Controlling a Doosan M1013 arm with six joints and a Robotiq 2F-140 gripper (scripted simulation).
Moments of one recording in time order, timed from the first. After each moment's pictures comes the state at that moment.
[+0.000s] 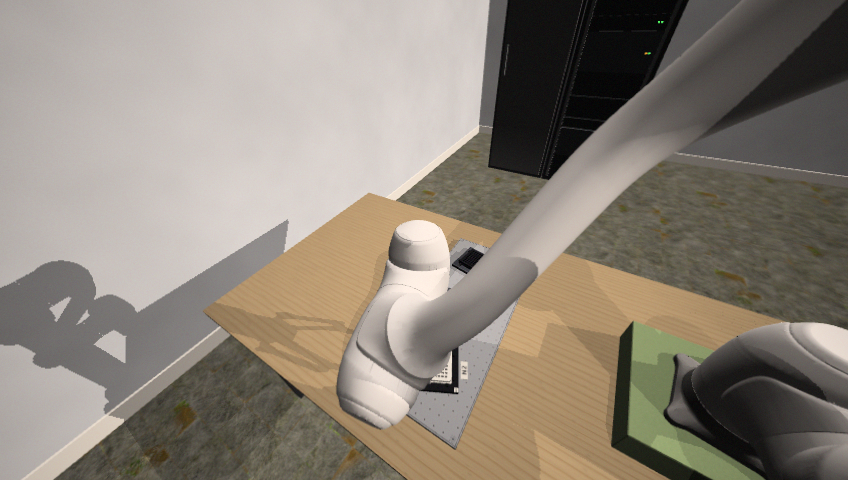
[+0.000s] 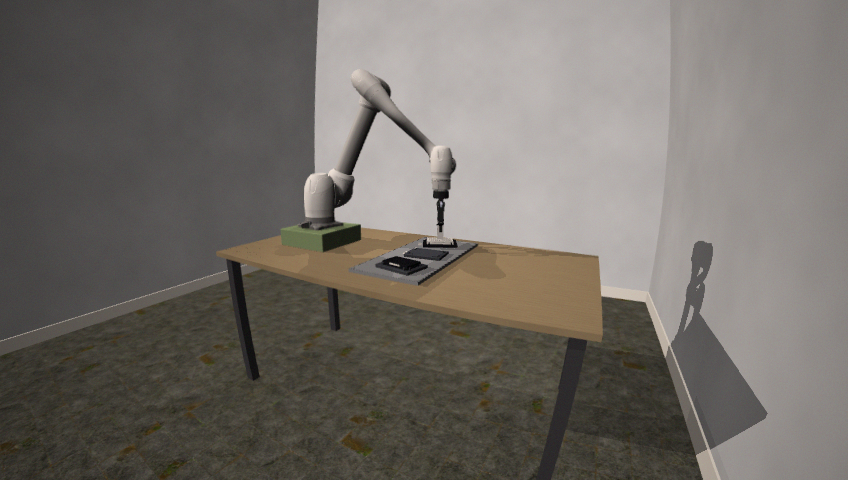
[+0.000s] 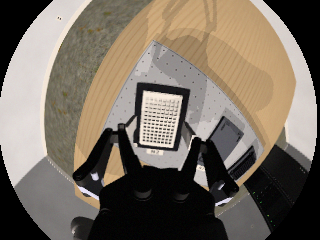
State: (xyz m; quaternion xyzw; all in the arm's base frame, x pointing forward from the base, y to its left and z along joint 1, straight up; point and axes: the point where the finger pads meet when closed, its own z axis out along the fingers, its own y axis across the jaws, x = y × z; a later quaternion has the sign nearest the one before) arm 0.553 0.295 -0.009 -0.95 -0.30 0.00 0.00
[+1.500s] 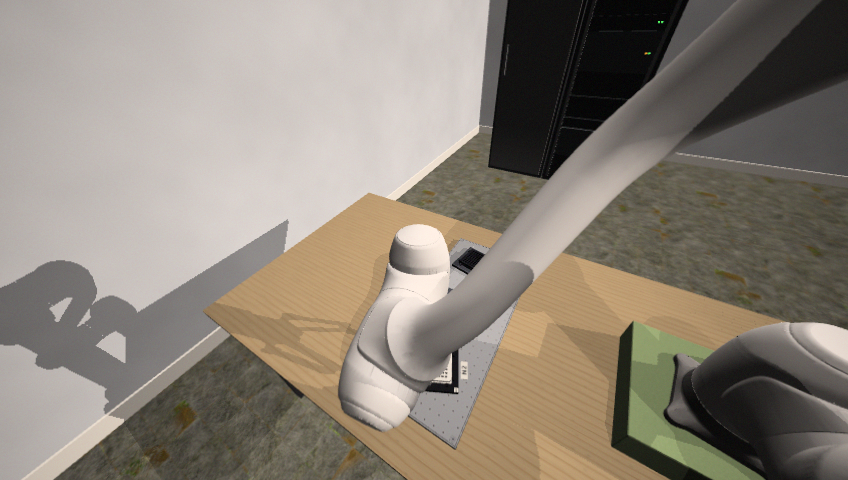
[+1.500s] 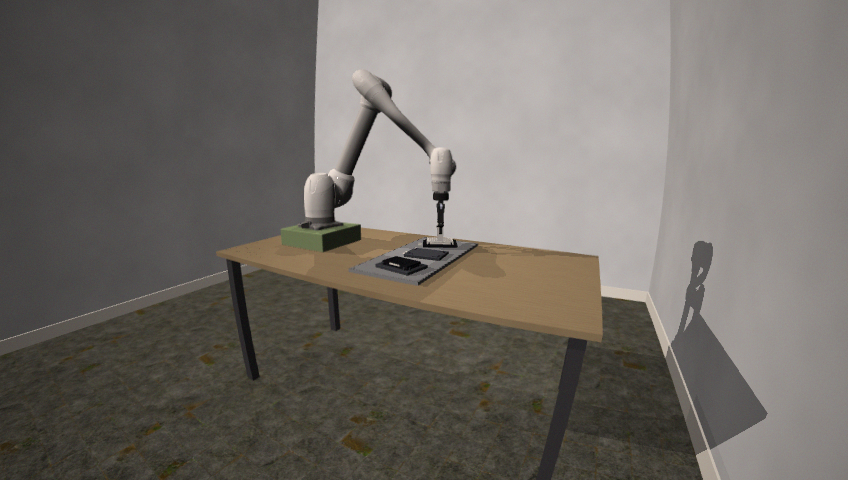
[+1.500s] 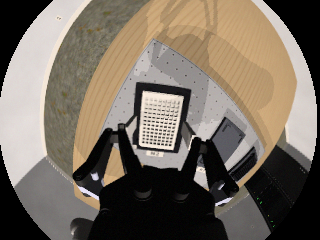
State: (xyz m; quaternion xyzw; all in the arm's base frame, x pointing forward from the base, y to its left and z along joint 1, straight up) arm 0.553 0.295 -0.018 -0.95 -0.30 0.00 0.00
